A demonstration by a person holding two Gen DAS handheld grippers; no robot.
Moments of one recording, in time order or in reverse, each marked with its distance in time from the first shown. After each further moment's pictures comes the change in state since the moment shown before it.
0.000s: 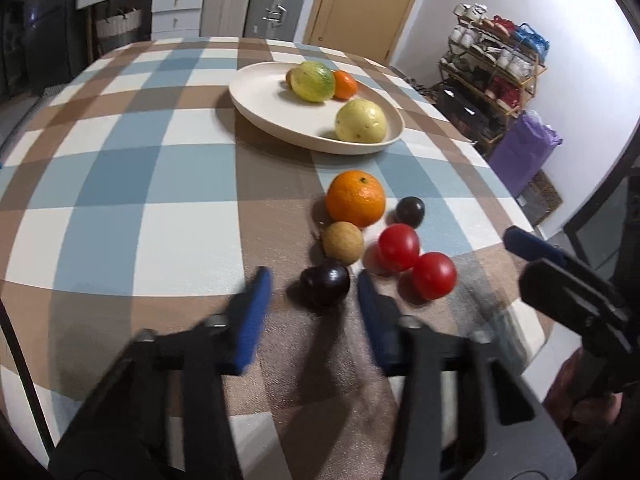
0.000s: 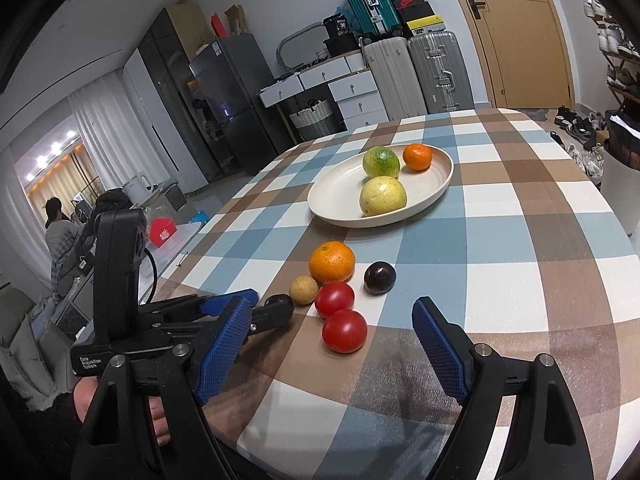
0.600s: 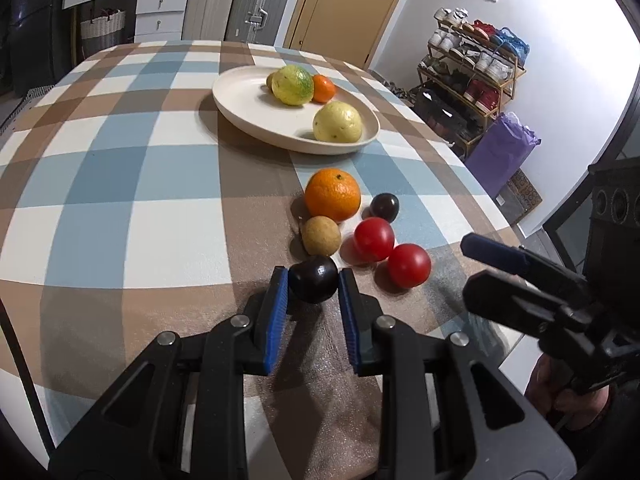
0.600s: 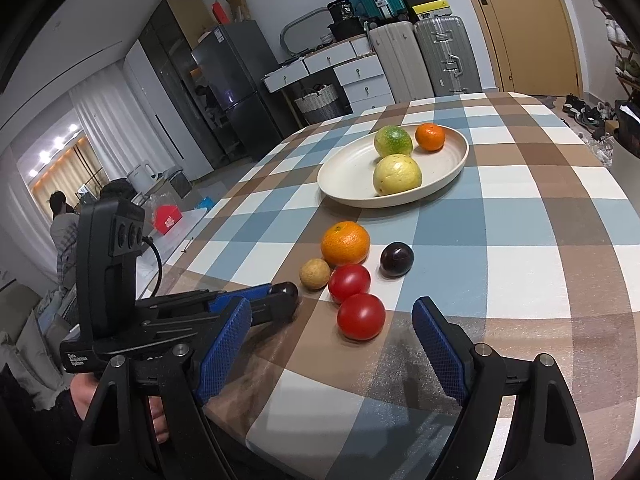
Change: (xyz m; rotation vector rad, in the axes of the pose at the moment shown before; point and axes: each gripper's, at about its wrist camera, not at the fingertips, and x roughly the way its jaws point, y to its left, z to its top) left arm -0.015 0.001 -0.008 0.016 -0.027 -0.068; right arm 0.012 0.008 -0.004 -0.001 0.060 0.022
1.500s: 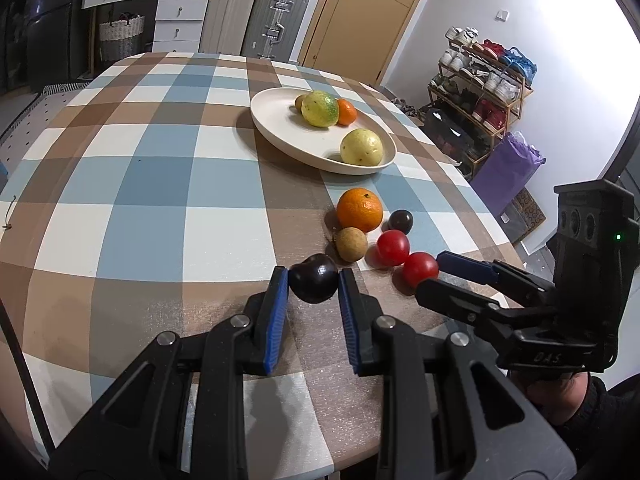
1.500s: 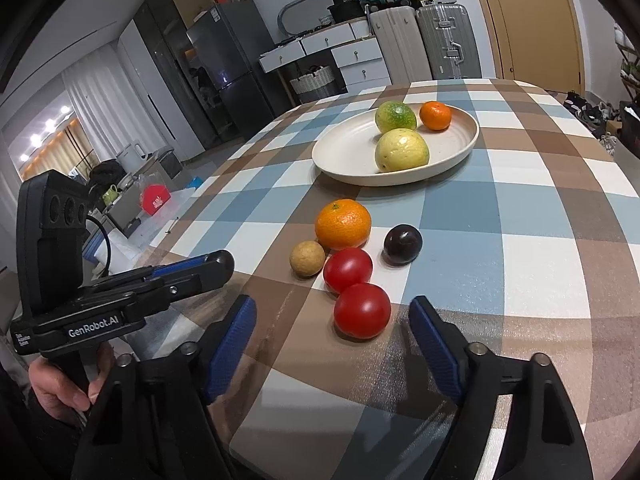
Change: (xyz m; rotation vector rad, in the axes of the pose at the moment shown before) left arm -0.041 0.021 -0.008 -0.039 -0.055 0.023; right arm 0.029 0.003 -0.003 -0.027 0.071 -0.041
